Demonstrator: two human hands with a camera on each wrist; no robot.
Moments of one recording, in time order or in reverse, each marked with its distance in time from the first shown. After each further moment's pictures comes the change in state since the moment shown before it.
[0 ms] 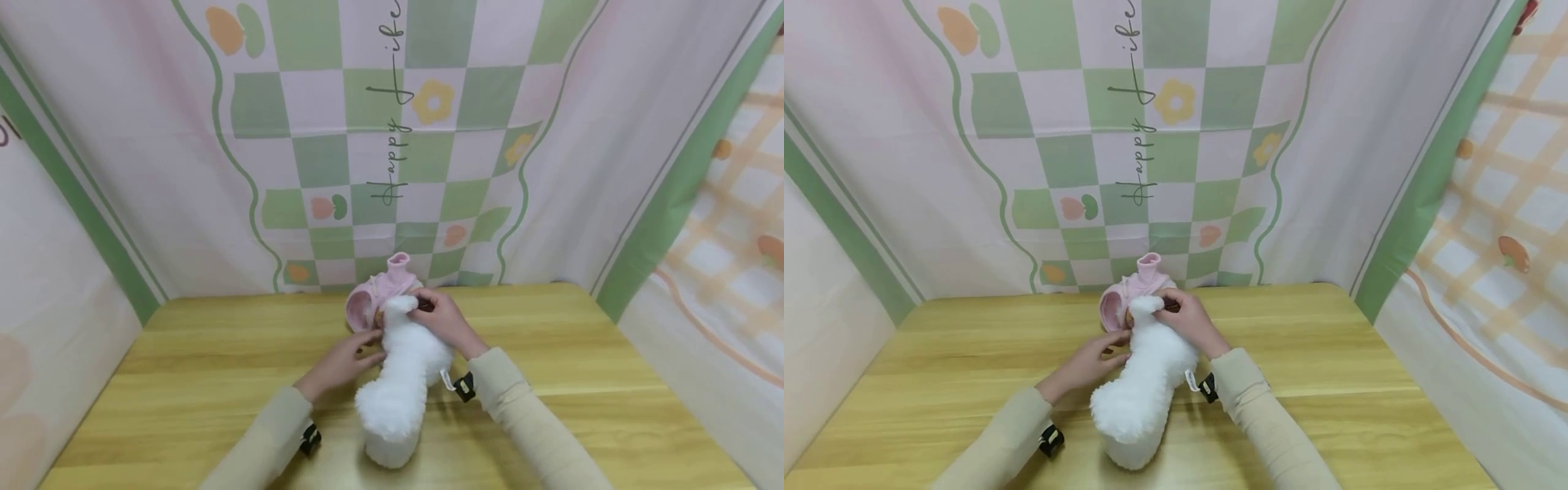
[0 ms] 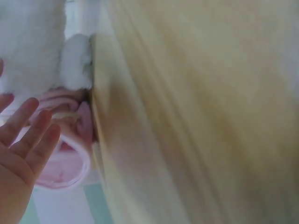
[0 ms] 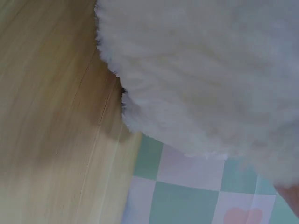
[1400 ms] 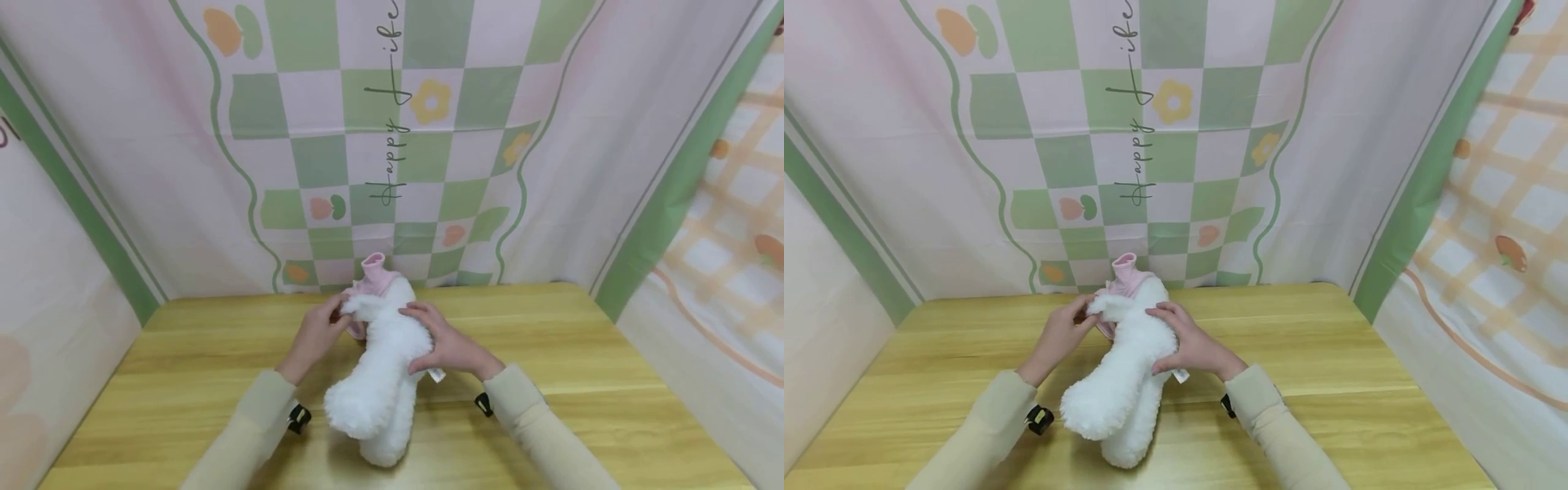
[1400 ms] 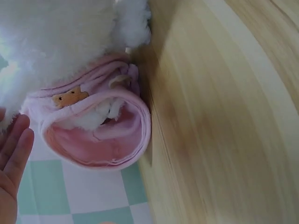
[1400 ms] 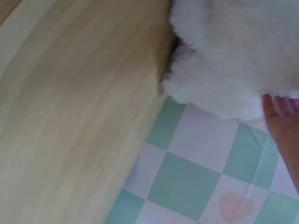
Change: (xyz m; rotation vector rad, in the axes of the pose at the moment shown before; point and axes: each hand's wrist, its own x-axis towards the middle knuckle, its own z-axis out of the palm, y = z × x) left_hand 0.005 0.015 -0.043 0.174 0.469 0.016; right_hand -0.034 0.010 -0.007 -0.121 -0.326 -0.177
